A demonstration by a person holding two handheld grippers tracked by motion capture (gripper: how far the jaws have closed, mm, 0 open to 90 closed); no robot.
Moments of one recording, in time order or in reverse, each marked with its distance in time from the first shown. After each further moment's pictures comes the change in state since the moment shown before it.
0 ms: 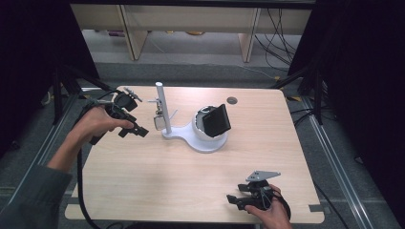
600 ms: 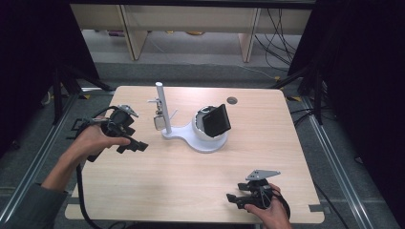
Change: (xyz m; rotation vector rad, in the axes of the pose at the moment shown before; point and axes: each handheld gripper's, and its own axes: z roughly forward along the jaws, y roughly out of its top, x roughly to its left) left arm -0.015 -0.037 0.011 -0.057 -0.033 0.026; right arm 0.000 0.002 0.000 0.010 0.003 0.019
